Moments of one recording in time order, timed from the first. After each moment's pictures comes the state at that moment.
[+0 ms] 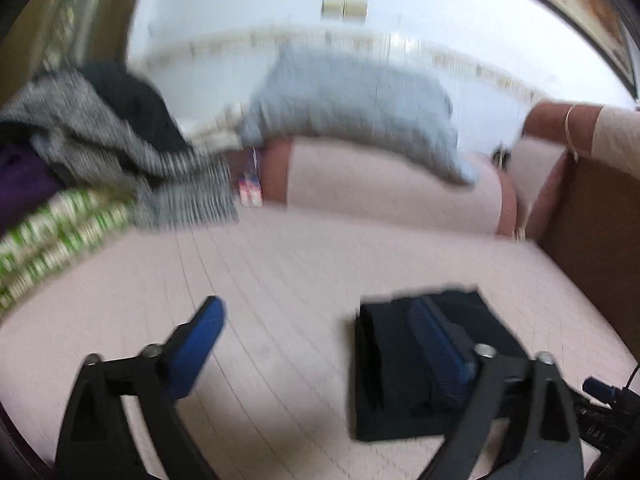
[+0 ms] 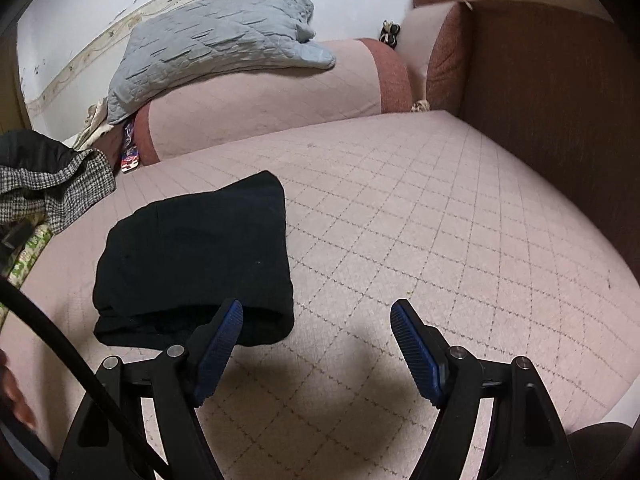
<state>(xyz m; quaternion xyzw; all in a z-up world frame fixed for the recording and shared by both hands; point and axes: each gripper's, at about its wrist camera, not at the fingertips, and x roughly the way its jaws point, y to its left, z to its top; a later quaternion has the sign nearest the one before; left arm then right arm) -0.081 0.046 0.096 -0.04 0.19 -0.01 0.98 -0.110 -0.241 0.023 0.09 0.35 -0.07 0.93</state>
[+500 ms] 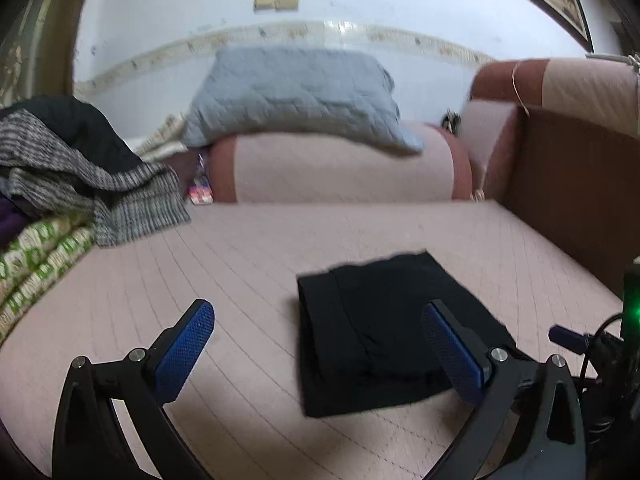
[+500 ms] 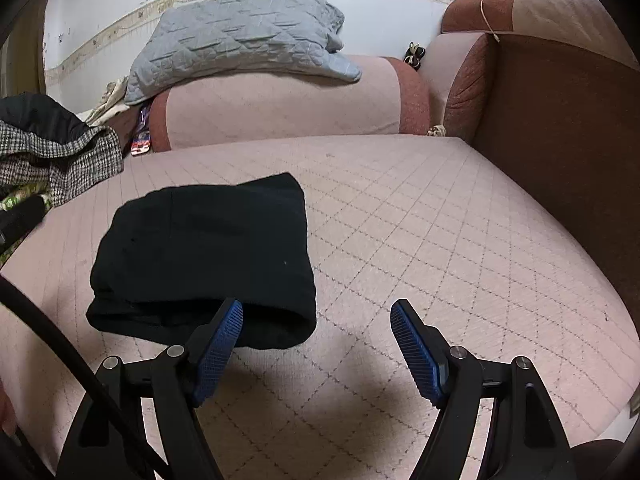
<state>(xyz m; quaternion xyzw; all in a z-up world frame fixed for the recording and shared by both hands) -0.081 -0.006 0.081 0.02 0.24 -0.09 0.97 -0.103 -0.217 0.016 0.04 0.34 -0.06 0.94</state>
